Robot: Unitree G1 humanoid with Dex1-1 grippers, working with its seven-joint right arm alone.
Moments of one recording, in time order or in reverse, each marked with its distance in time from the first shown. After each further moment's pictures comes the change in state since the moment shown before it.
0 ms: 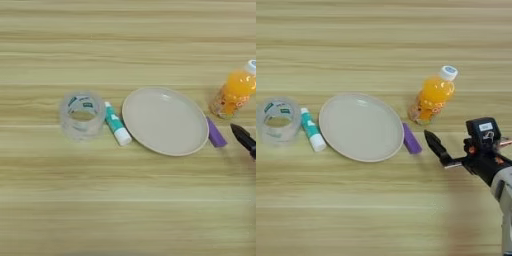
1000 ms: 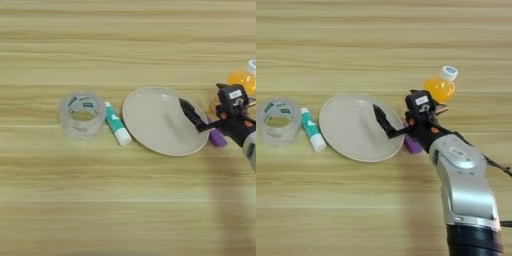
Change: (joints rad) arm -0.151 0.137 0.180 -0.096 -0.078 -0.041 -0.133
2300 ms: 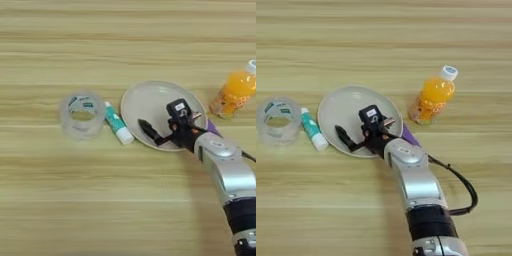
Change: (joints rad) arm -0.120 0.114 0.269 0.286 -0.084 -0.032 0.000
